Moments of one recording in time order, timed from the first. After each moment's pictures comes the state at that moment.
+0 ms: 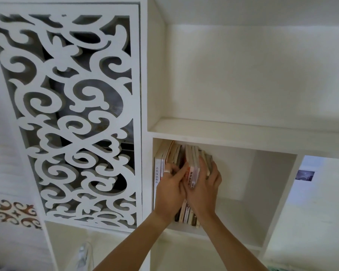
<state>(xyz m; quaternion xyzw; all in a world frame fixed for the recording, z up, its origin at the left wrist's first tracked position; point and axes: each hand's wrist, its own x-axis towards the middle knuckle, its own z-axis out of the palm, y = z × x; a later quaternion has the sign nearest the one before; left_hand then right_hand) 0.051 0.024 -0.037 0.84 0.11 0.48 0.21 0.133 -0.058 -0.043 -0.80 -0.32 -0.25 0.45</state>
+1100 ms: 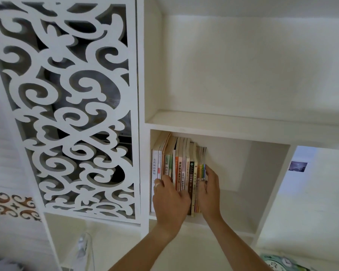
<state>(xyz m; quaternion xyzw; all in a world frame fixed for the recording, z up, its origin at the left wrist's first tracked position) 0.029 -0.026 -0.058 0.79 0.34 0.43 0.28 0.143 -0.091 -0.079 -0.72 -0.32 -0.12 0.60</state>
